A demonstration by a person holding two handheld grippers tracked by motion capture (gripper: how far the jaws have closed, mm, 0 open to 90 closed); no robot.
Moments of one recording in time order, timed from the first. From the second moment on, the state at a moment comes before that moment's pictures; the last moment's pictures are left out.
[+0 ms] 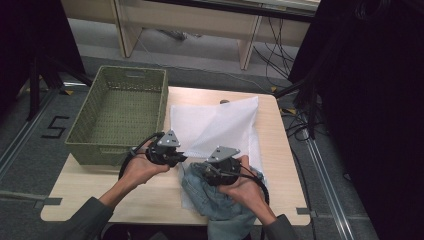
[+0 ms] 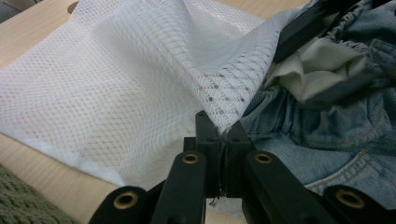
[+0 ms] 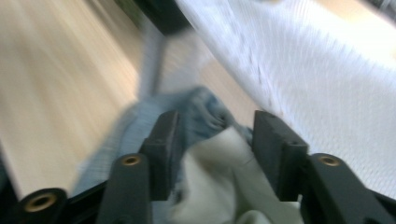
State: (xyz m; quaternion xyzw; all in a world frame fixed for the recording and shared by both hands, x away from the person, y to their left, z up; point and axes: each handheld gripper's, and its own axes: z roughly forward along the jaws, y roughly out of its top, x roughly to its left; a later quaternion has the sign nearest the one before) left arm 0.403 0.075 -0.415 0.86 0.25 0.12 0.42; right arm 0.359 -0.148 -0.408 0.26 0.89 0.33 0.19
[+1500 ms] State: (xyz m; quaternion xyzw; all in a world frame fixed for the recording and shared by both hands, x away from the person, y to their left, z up) left arm 0.404 0.085 -0.423 0.85 0.28 0.11 0.44; right arm 0.398 -0.141 -0.440 0.27 0.89 0.33 0.19
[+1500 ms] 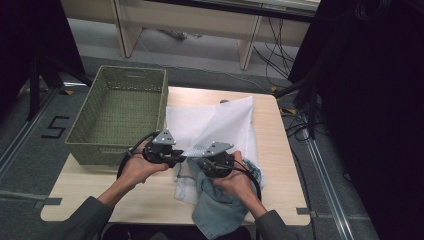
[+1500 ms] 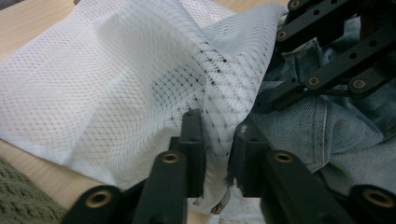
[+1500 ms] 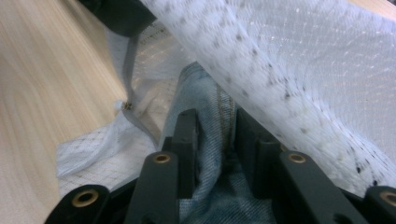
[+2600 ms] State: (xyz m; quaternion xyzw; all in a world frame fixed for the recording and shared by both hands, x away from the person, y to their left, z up) left arm 0.352 0.057 -0.505 0.89 0.29 0.08 0.34; right arm 0.342 -0.170 -0.435 0.29 0.88 0.36 0.12
